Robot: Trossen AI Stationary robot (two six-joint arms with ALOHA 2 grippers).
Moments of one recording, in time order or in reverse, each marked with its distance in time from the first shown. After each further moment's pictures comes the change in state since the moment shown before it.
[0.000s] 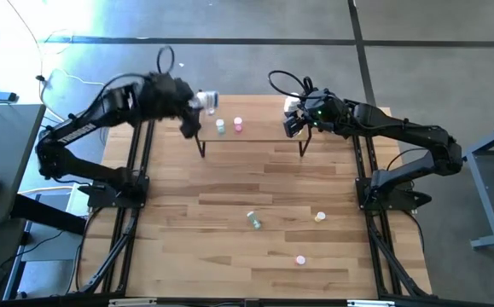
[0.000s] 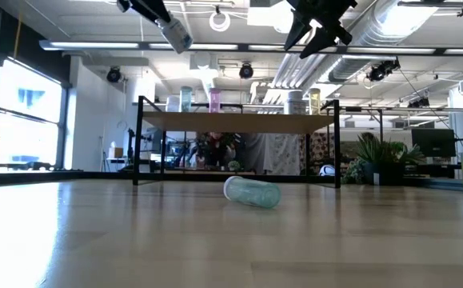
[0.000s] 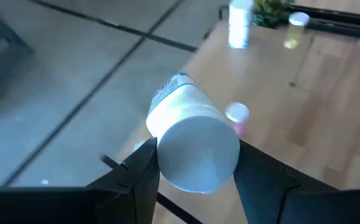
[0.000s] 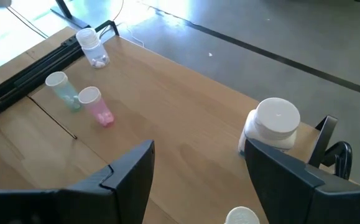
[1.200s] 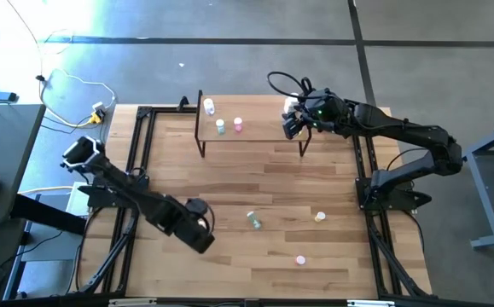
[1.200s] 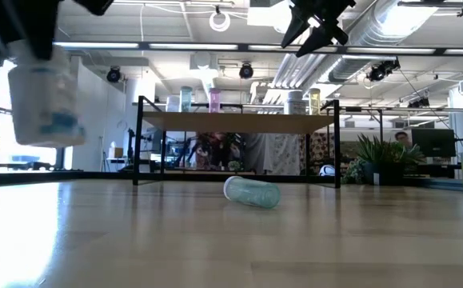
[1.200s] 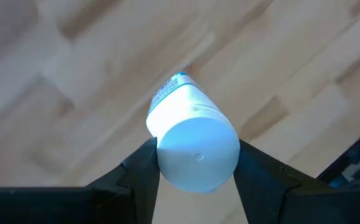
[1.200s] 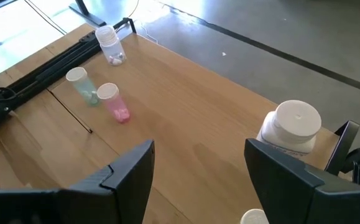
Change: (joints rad) left arm -0.963 0.336 -0.305 -0.054 0.130 -1.458; right arm 0.001 0.000 0.000 0.020 -0.058 -0.026
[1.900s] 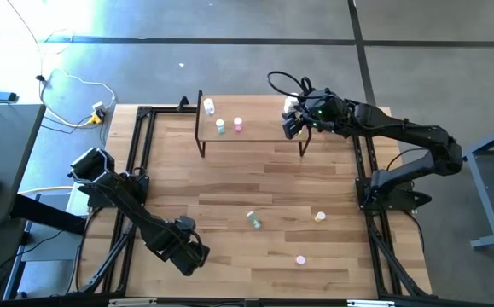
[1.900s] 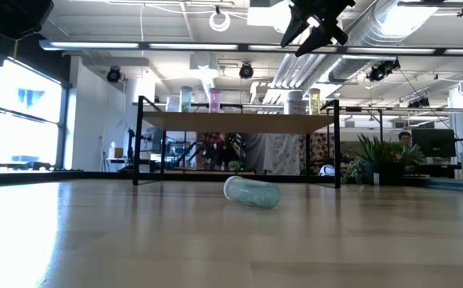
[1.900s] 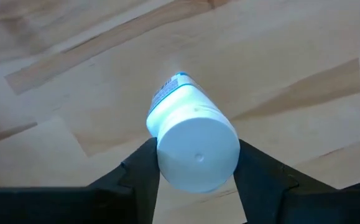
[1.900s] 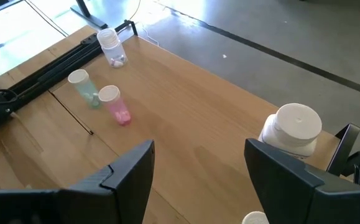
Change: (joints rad) left arm -0.172 0.160 0.000 0.009 0.104 -0.510; right arm 0.000 0.000 0.000 0.010 0.000 -0.008
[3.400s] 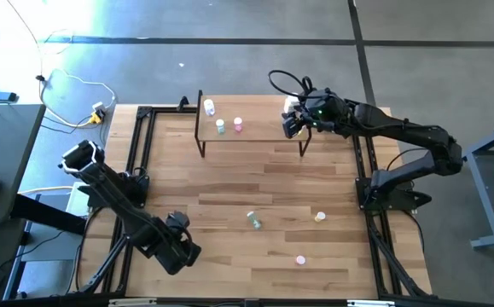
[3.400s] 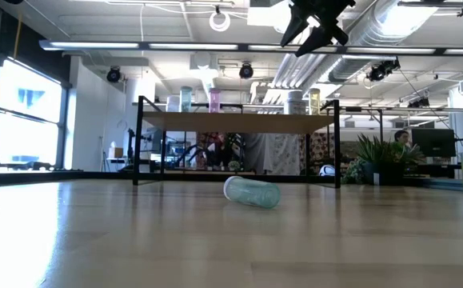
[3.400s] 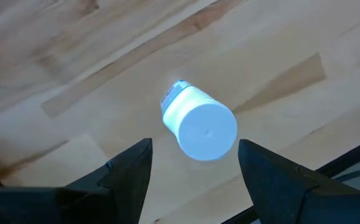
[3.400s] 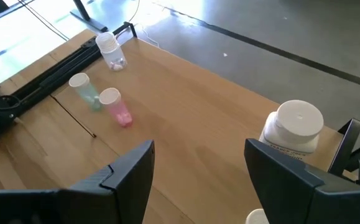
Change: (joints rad) left arm -0.045 -0.119 0.000 -0.079 -0.092 0.071; right arm 0.000 -0.001 0.000 -0.001 0.000 0.034
